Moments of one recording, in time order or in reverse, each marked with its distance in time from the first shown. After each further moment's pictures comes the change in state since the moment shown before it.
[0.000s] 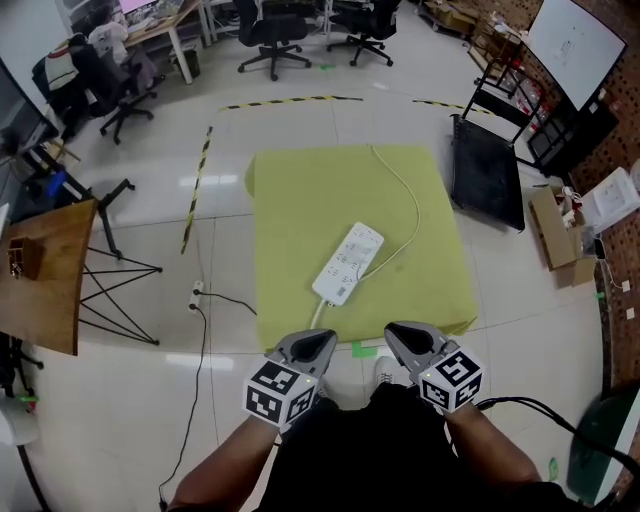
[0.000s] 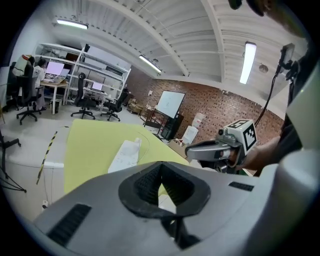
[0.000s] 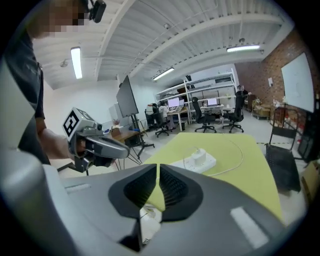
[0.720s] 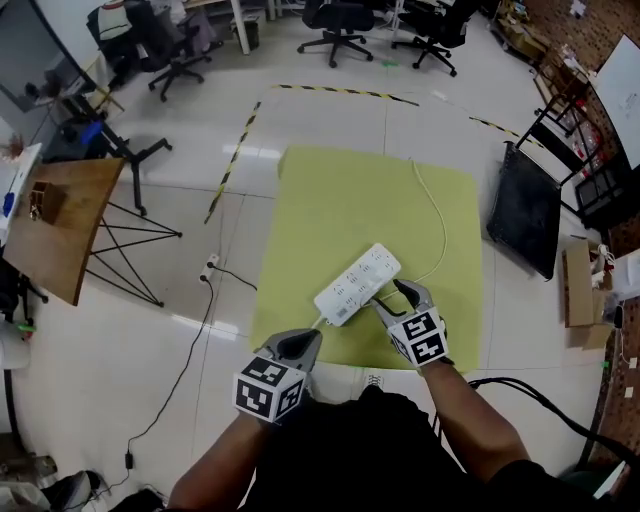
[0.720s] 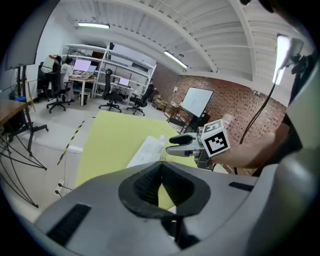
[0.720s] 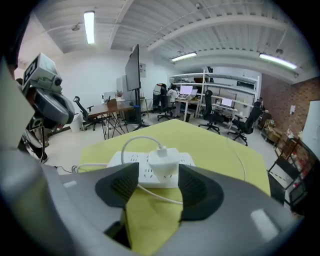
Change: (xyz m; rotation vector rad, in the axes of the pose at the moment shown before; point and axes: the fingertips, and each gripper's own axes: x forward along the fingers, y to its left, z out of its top) left arm 0.036 0.052 0.003 -0.170 0.044 0.262; right arm 0.135 -0.137 -0.016 -0.278 0.209 -0.007
